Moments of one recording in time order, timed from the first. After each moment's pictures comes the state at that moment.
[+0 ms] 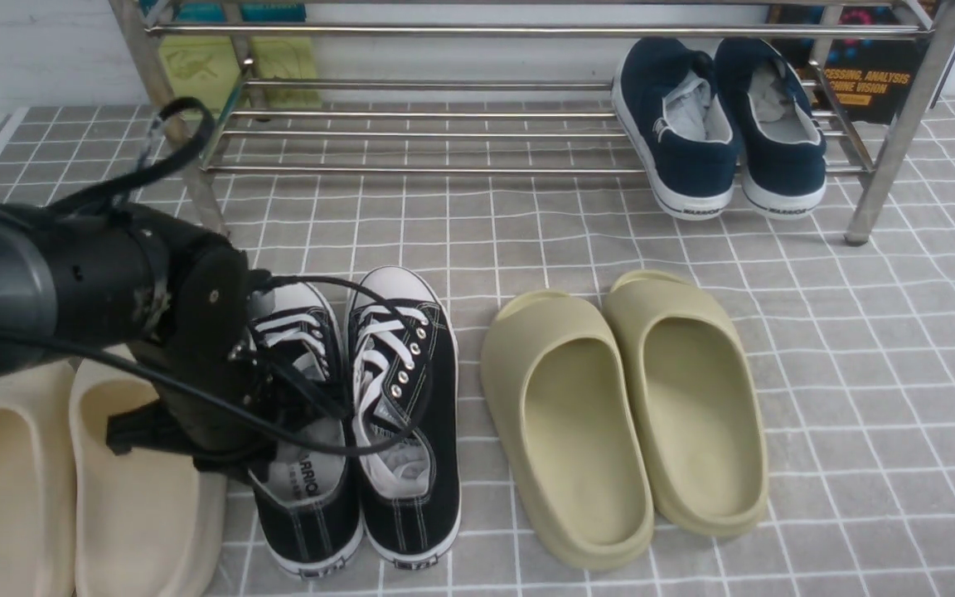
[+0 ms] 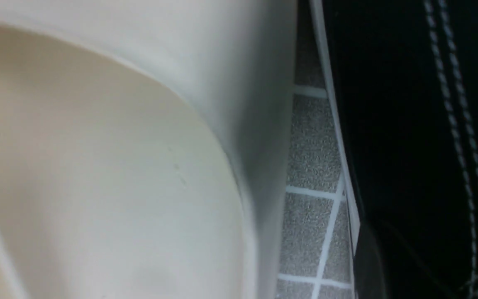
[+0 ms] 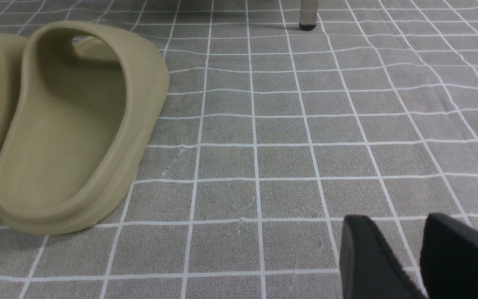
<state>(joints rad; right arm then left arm) -0.05 -0.01 0.02 0.13 0.39 -0.09 -0.35 1.63 -0.98 0.10 0.79 -0.60</state>
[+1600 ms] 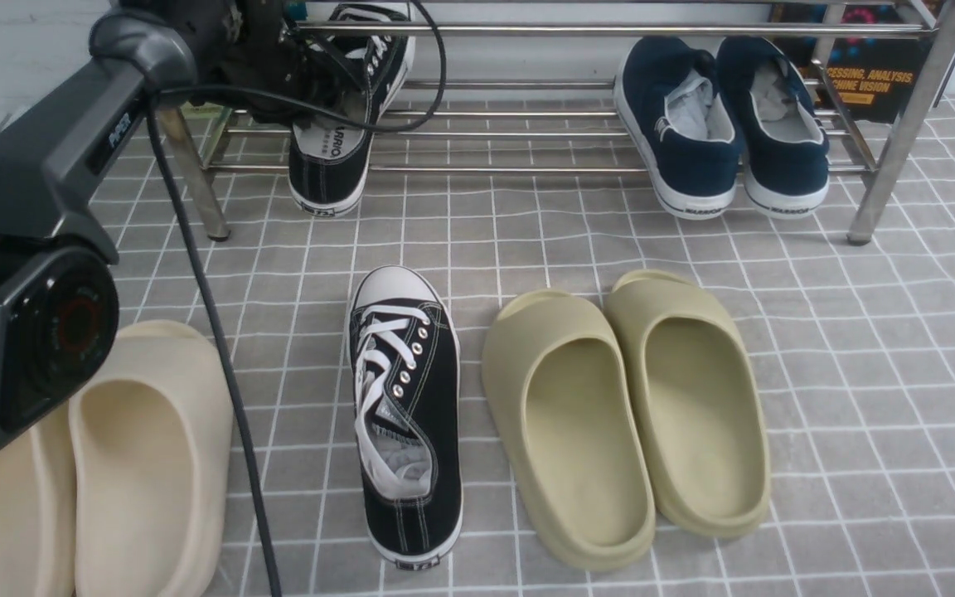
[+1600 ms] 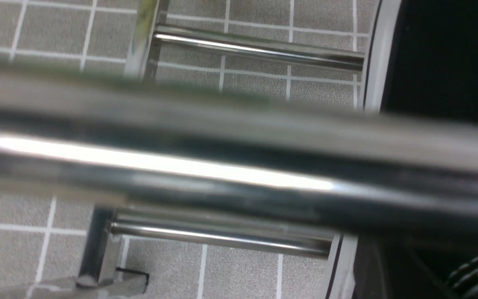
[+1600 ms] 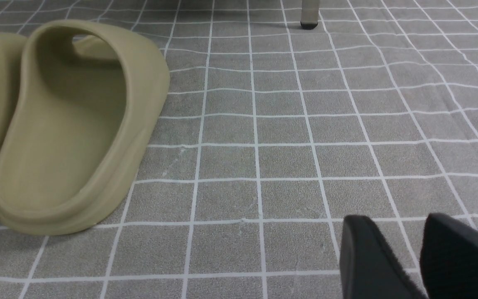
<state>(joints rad) -0.05 -0.01 0.02 0.13 0.39 -0.09 -0.18 2.33 -2.30 0.13 0.86 -0.37</state>
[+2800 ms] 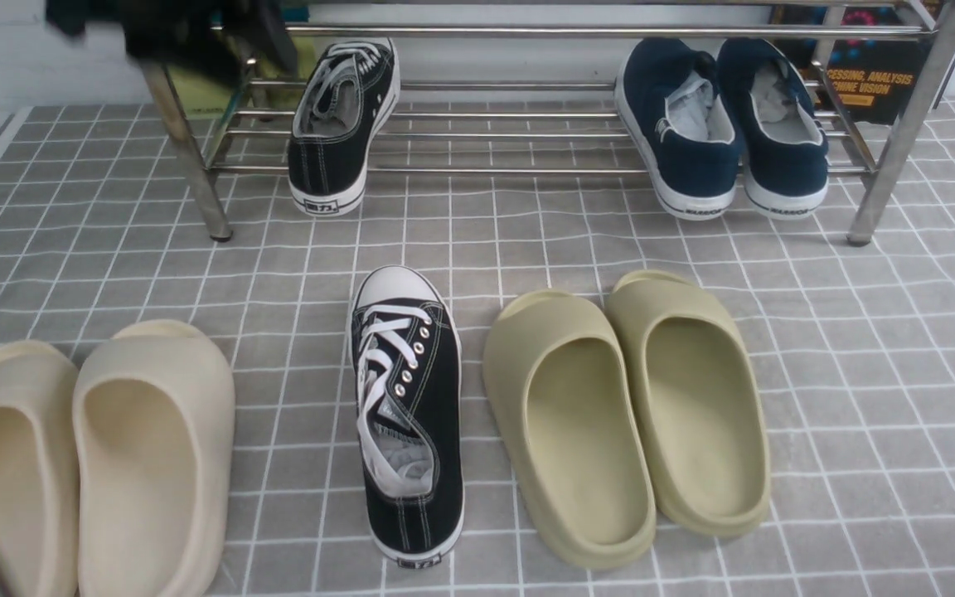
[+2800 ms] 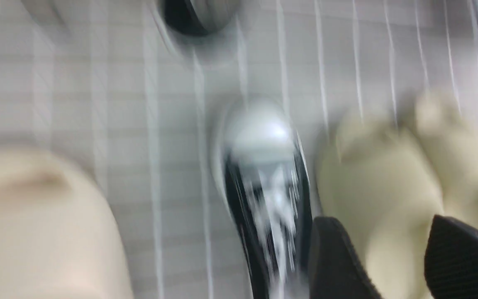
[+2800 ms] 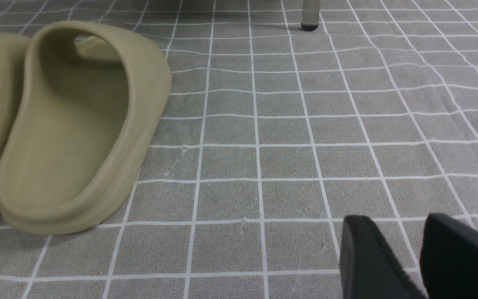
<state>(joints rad) -0.05 -0.01 0.02 0.13 0.39 -0.09 -0.19 1.63 -1.71 -0.30 1.25 -0.16</state>
